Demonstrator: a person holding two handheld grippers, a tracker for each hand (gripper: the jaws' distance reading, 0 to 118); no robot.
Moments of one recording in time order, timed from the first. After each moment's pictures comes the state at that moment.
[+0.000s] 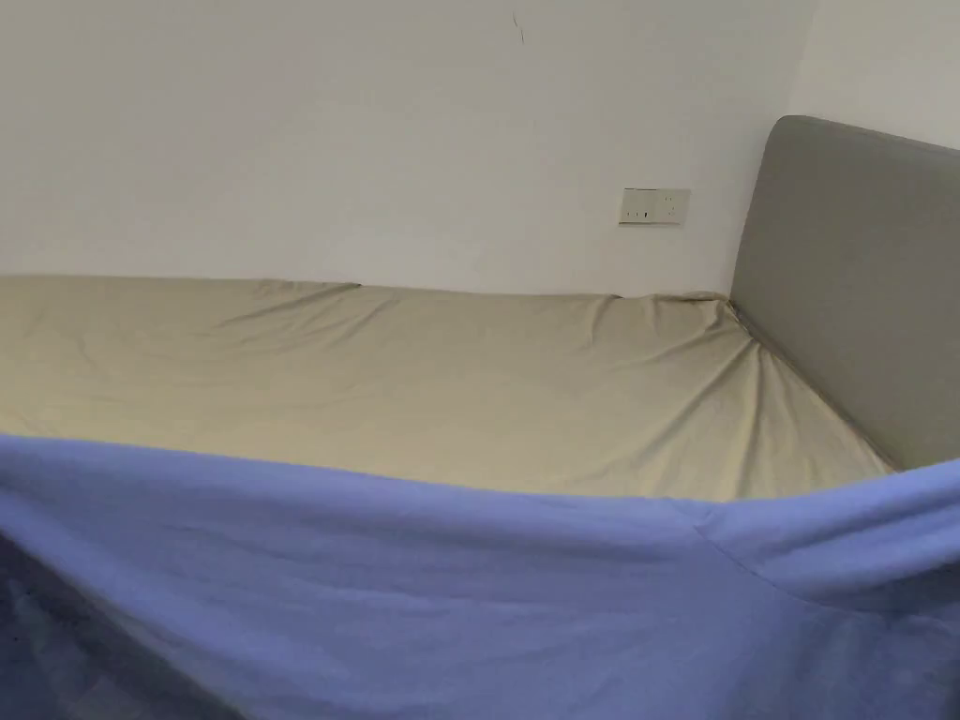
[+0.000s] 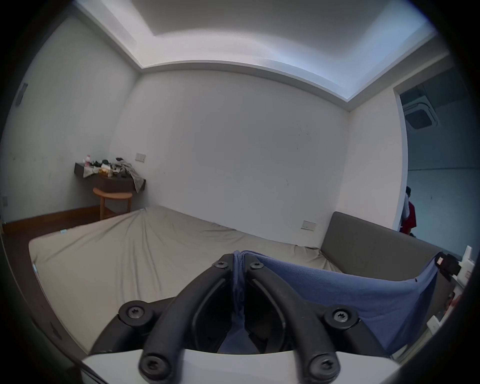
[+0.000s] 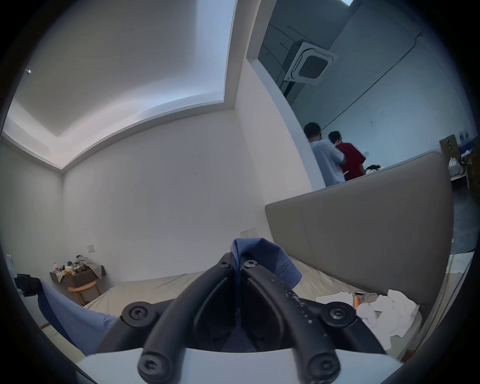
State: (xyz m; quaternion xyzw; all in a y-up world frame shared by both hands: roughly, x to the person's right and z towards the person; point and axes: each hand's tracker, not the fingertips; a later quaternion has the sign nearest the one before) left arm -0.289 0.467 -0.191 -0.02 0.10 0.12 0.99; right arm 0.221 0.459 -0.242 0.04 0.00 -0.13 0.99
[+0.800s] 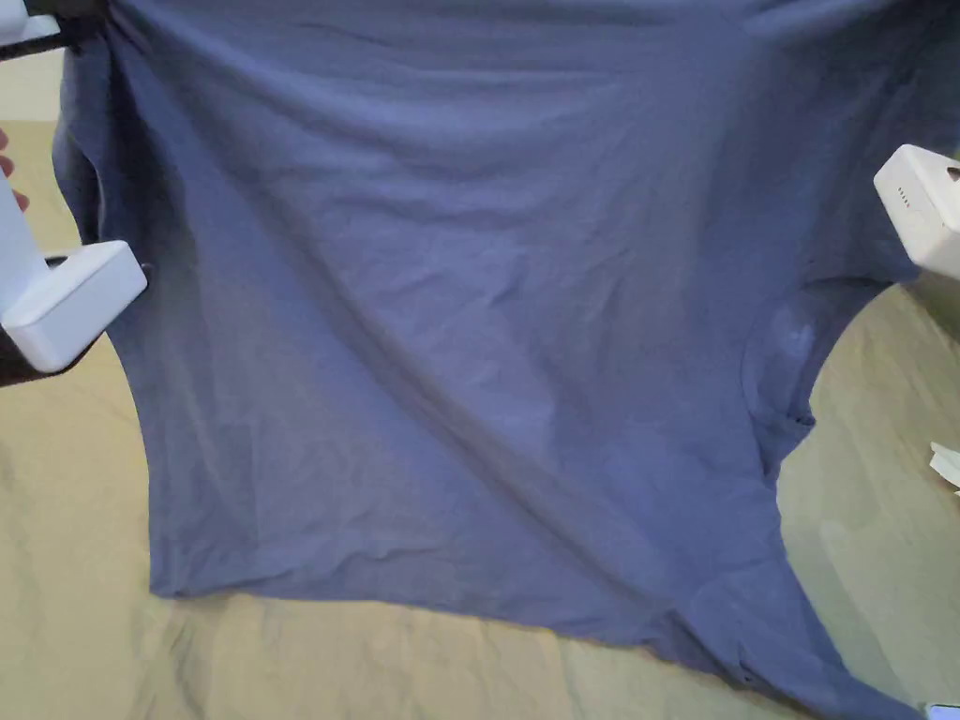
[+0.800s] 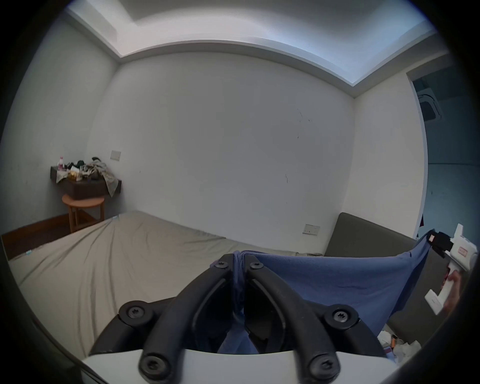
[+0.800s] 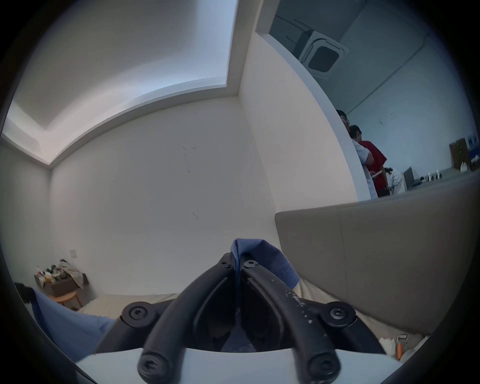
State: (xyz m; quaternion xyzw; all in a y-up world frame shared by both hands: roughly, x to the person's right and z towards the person) left arm -0.308 0.512 -0.482 -0.04 0.07 0.11 0.99; right arm 0.215 0.535 -0.581 0.05 -0.01 -0.10 0.99
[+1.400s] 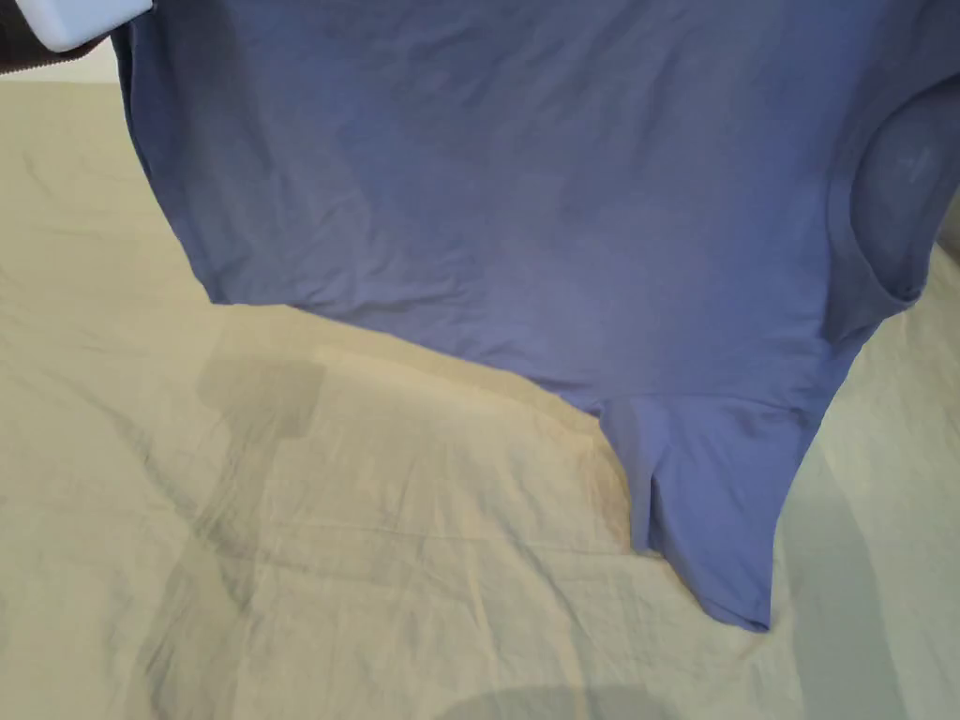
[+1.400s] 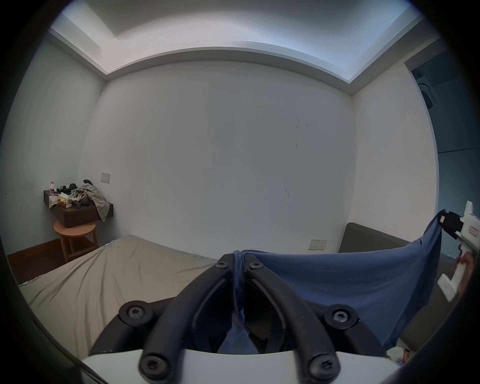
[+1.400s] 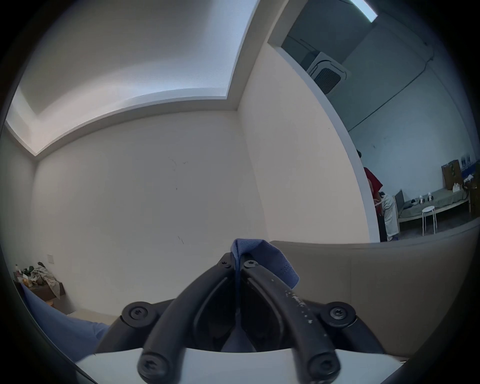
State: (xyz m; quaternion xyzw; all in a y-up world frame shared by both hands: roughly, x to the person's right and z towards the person) left arm -0.306 0.577 -0.595 -0.01 0.07 0.08 0.99; right arm 0.198 0.627 -0.668 0.11 -0.06 -0.09 0.99
